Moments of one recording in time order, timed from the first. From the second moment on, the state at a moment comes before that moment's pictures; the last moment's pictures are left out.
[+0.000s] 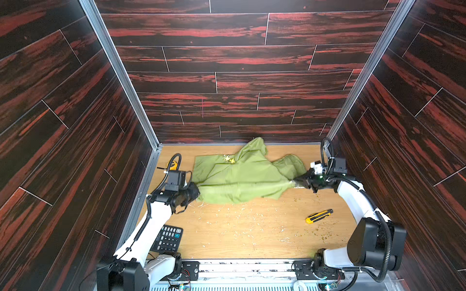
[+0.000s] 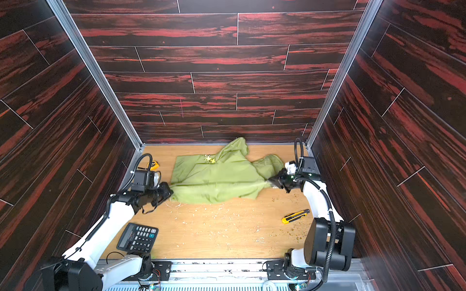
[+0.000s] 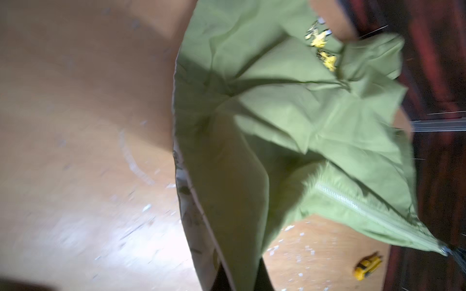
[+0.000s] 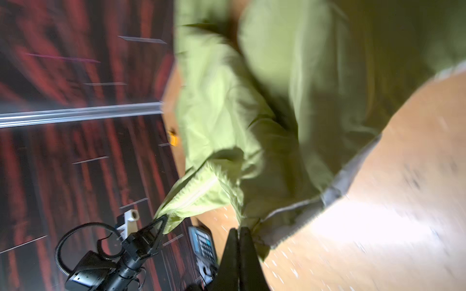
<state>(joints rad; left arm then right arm) -0.12 1.11 0.82 -0.64 0.19 -0.73 -0.12 1.42 1.04 -0.67 -0.77 0.60</state>
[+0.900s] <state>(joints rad) -0.01 0.84 0.97 -0.52 -0.19 -0.51 -0.15 1.23 1.32 -0.66 -0.18 0.44</state>
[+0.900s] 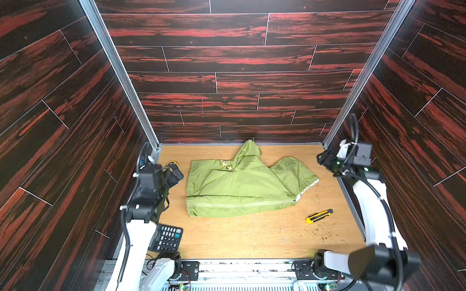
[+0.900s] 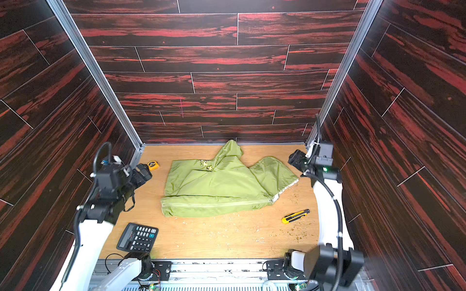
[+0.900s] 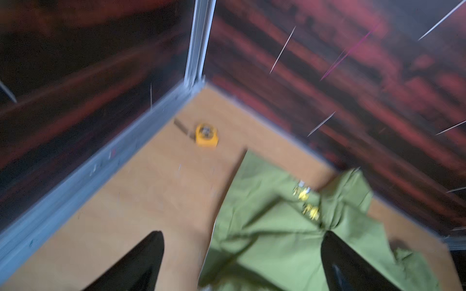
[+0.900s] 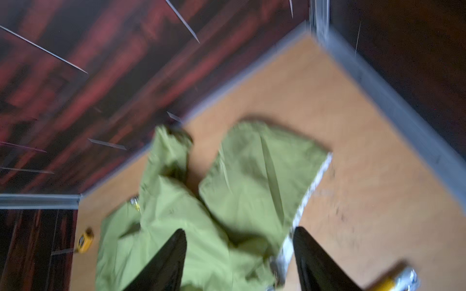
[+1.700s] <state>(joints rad) -0.01 1.17 0.24 0.43 -0.45 -0.23 -0.14 1.24 0.28 0.55 0.05 0.20</state>
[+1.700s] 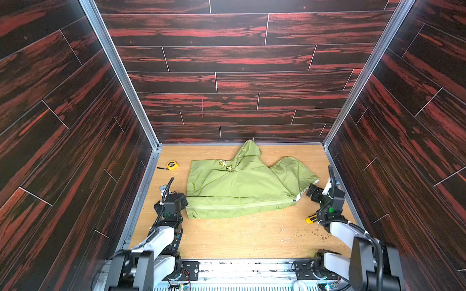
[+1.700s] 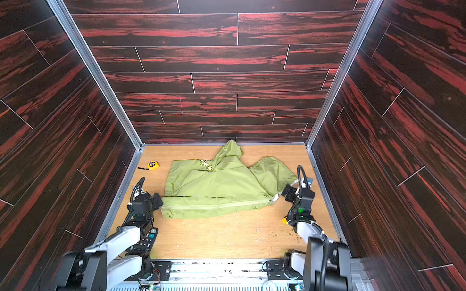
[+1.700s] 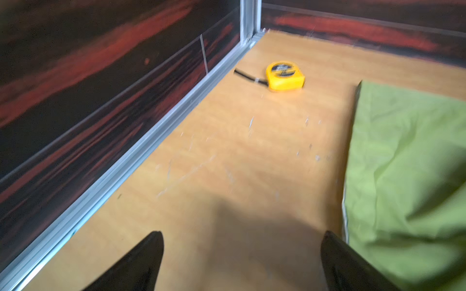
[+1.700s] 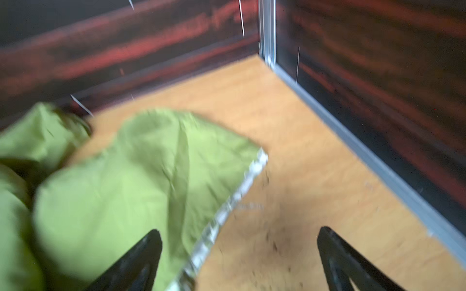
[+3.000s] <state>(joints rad) -0.01 1.56 0.40 0.75 -0.39 -0.15 -0.07 1.54 0.29 1.02 0.01 0.09</state>
